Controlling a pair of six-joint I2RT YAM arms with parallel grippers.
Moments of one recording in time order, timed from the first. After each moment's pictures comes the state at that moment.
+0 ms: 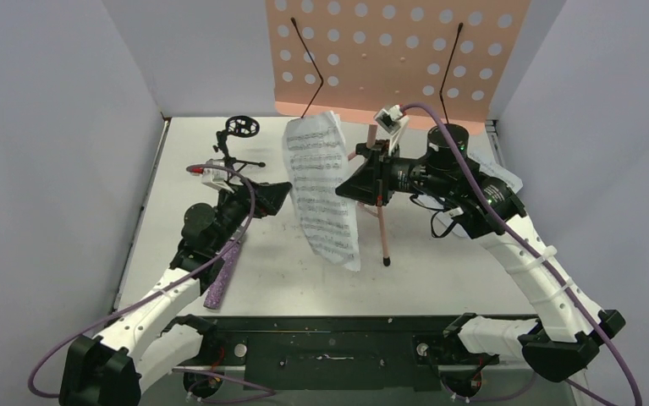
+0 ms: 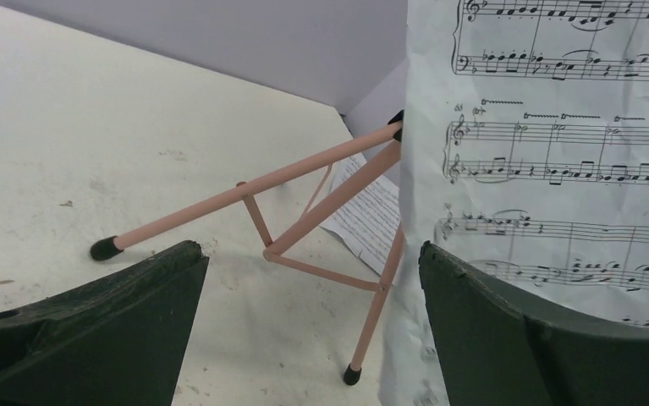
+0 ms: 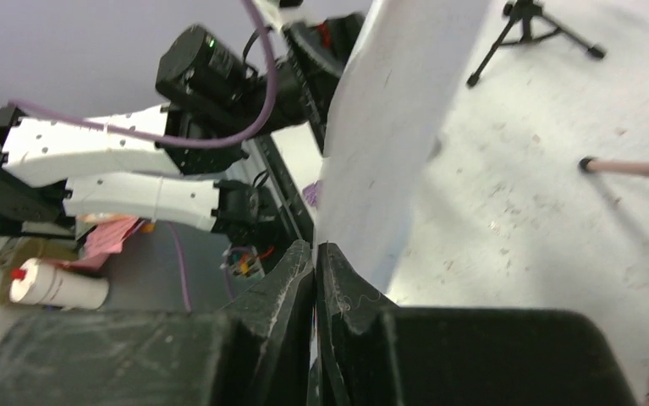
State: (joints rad) left arm -0.40 0.98 0.53 0.53 0.17 -0.77; right arm 0.63 1.21 1.51 -0.61 -0.64 0.37
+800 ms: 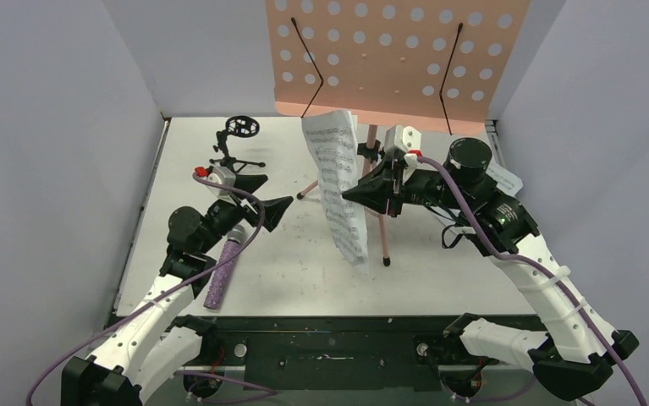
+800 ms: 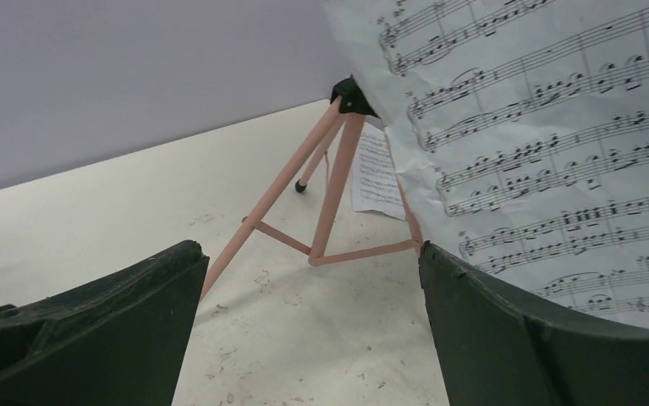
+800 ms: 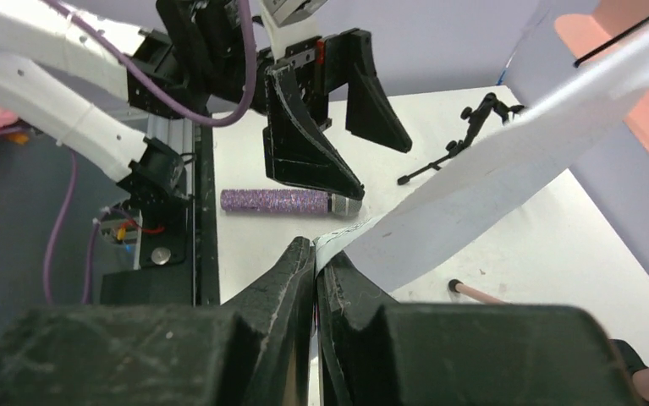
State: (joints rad) left arm -0.34 0.85 0.53 0.54 0.41 -0.34; right arm 0.63 1.08 1.39 -0.38 -0.75 -0.07
